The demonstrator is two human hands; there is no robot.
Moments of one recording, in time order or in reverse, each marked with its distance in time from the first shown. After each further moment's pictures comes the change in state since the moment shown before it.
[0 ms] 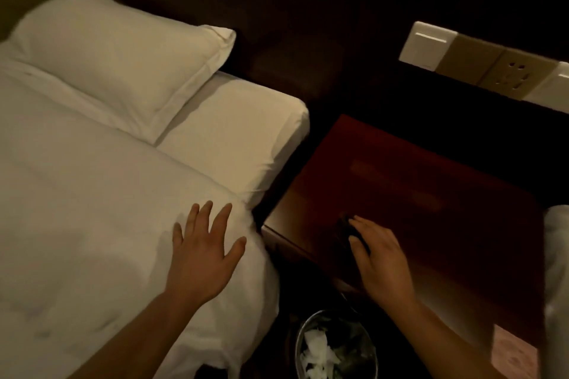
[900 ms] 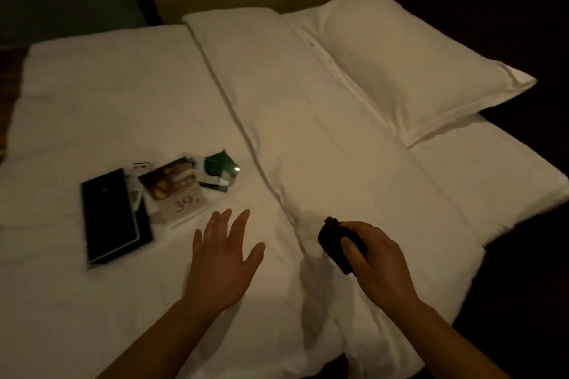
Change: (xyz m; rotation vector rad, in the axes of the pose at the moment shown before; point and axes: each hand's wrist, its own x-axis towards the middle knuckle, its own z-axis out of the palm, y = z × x) left_hand -0.216 -0.354 -0.095 -0.190 0.197 -0.593; right_hand -0.079 -0.388 0.229 0.148 -0.475 -0.518
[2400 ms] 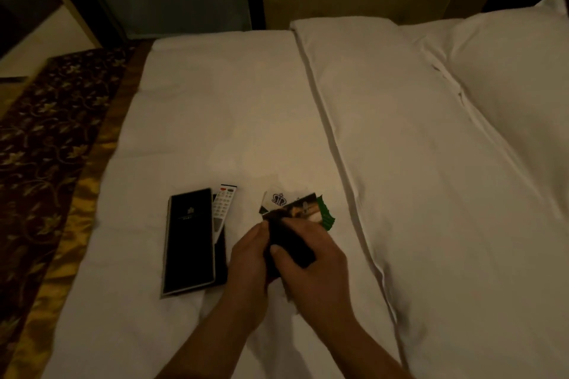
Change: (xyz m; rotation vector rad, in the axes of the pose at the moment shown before) left_hand 0.108 -0.069 -0.068 -1.504 0.238 -0.588; right_hand 0.134 -0.188 0.170 0.494 -0.158 -0.122
